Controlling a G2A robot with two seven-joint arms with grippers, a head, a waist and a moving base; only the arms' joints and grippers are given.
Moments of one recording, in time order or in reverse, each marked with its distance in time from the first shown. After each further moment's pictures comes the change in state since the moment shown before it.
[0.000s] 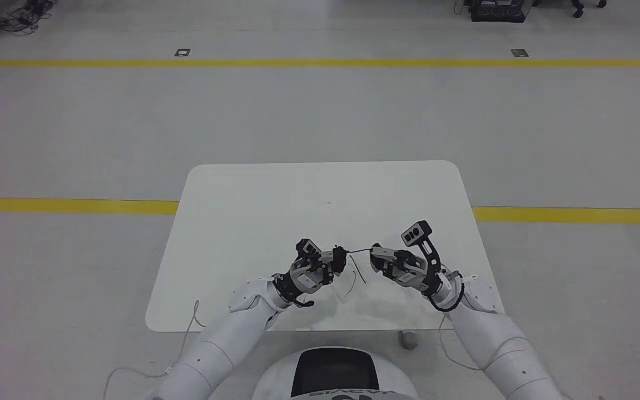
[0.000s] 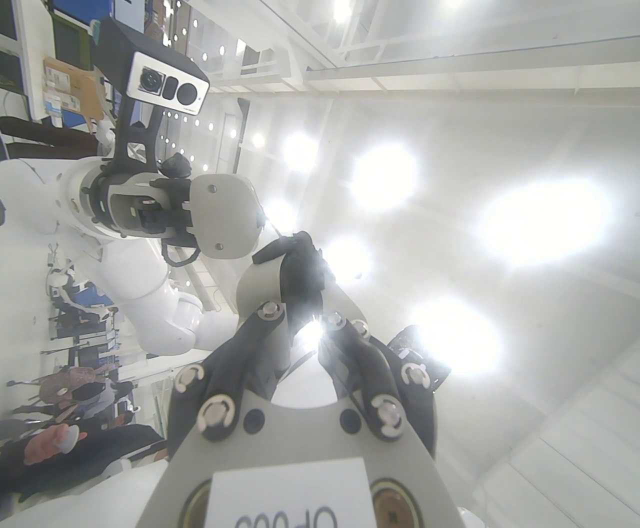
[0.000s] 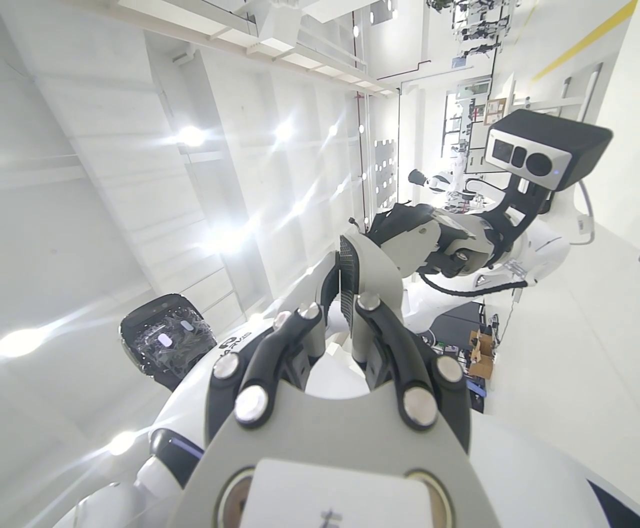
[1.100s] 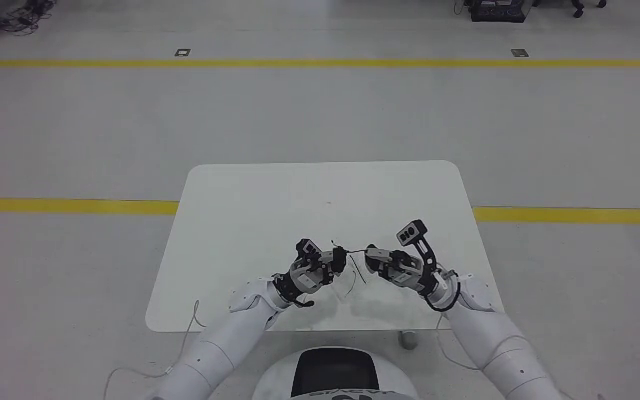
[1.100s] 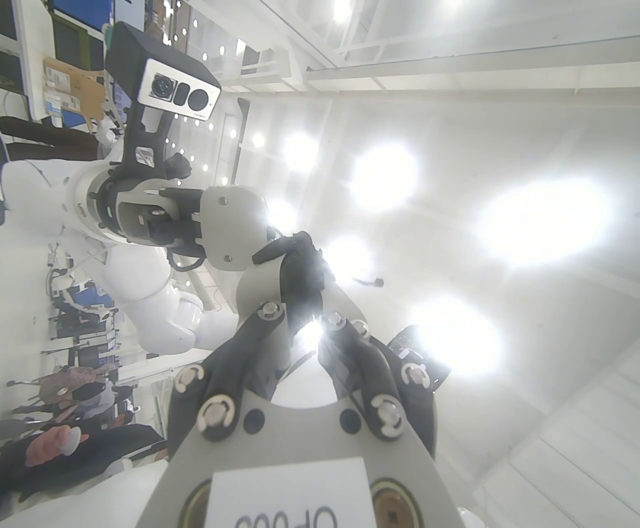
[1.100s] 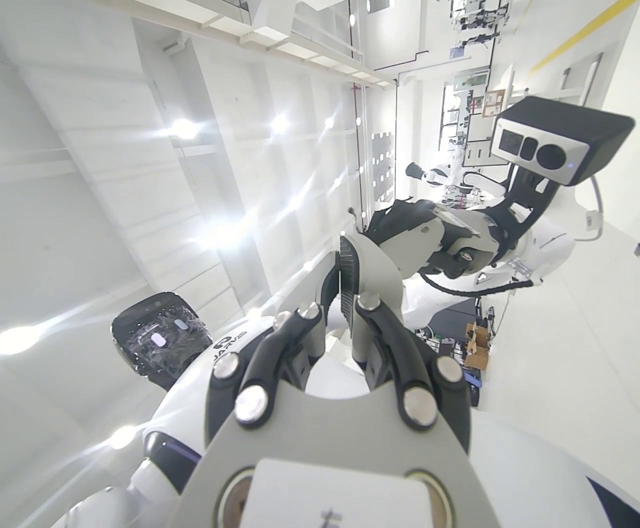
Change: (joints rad) left arm 0.000 0.000 0.000 0.000 0.000 0.000 0.000; right arm 0.007 0.003 -0.024 -0.021 -0.011 0.001 -0.012
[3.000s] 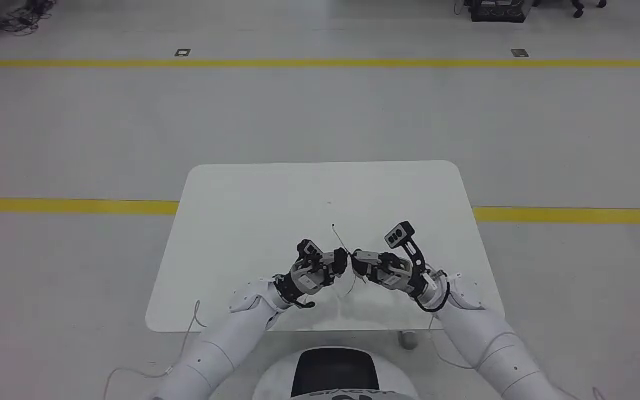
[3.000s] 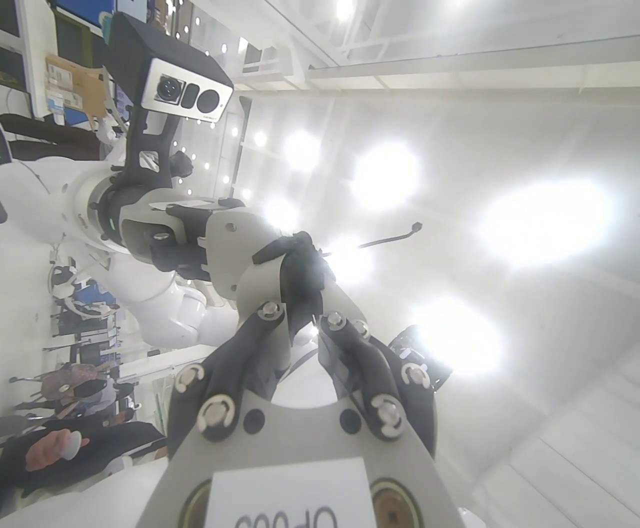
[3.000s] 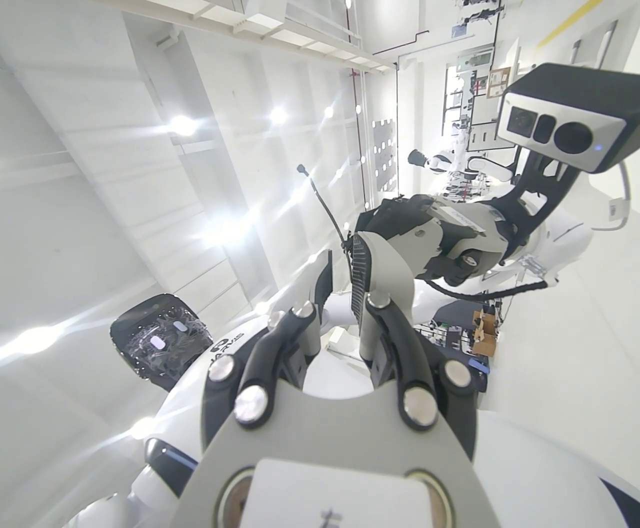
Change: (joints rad) left arm 0.000 0.001 0.007 -0.001 0.002 0.000 0.000; right arm 0.033 0.005 -0.095 0.002 0.027 -0.002 -0.023
